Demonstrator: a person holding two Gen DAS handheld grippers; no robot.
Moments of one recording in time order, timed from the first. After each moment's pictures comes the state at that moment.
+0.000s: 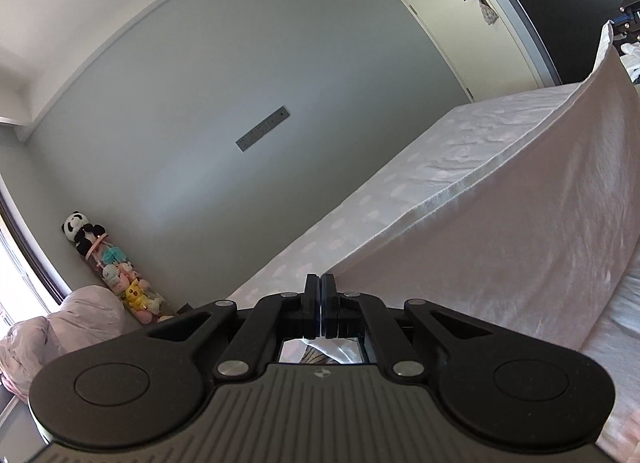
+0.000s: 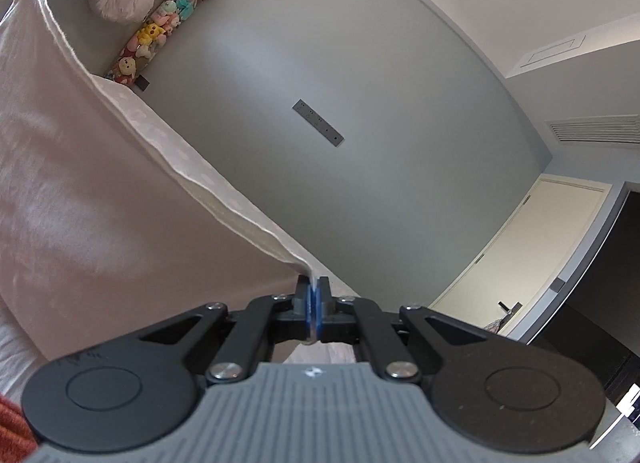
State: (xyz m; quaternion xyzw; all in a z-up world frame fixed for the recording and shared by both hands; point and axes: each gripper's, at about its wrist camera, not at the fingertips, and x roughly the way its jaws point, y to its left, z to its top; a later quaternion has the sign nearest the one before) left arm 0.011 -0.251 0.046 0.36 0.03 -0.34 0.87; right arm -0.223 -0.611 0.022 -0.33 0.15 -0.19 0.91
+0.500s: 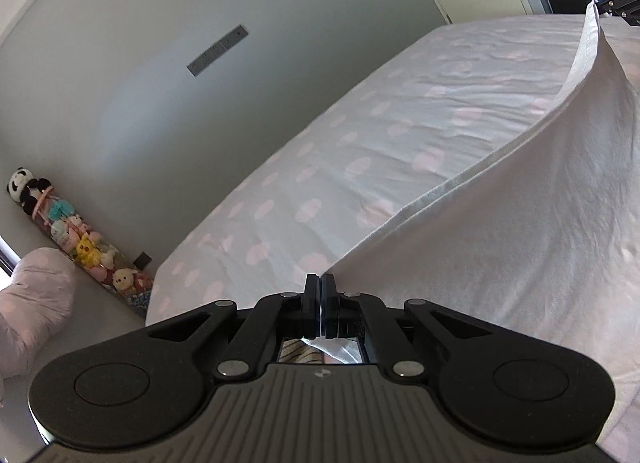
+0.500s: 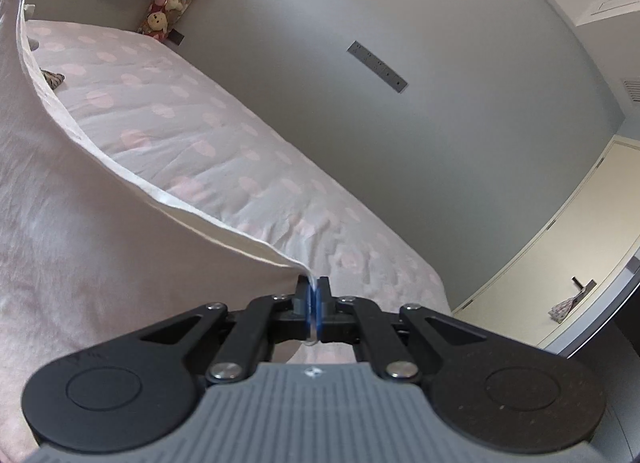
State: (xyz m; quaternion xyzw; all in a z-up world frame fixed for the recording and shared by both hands) left arm 0.165 -0.328 -0.046 0.41 0.15 -0.35 0.83; right arm 0.006 -0.694 -0.042 -0.30 0.26 -0.14 0.91
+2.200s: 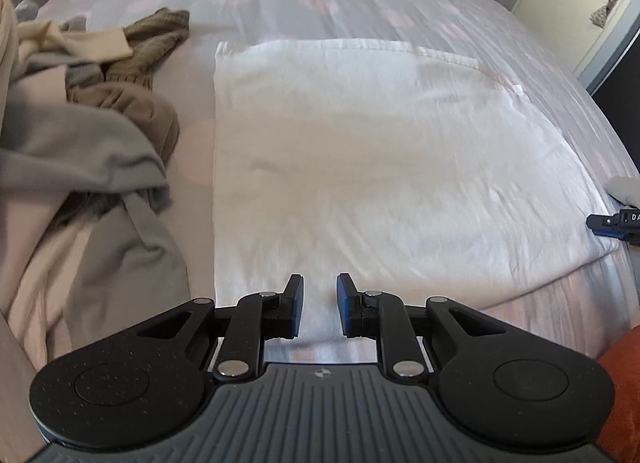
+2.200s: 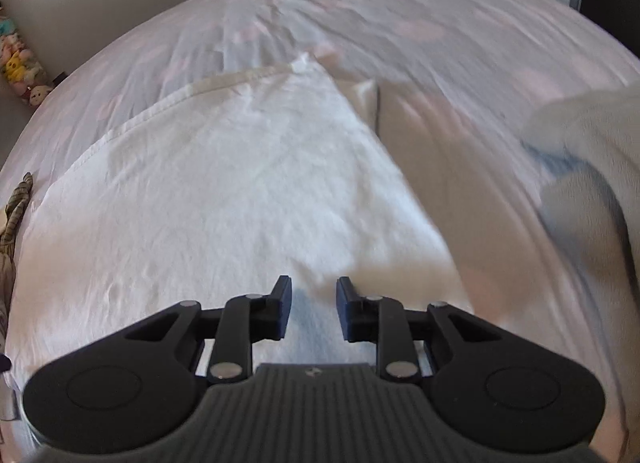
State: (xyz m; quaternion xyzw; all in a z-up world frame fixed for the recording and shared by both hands) left arm 0.119 -0.265 -0.143 0.11 0.52 -0.33 0.78; right arm -0.062 -0.695 -0.162 0.24 0.44 -0.21 0.84
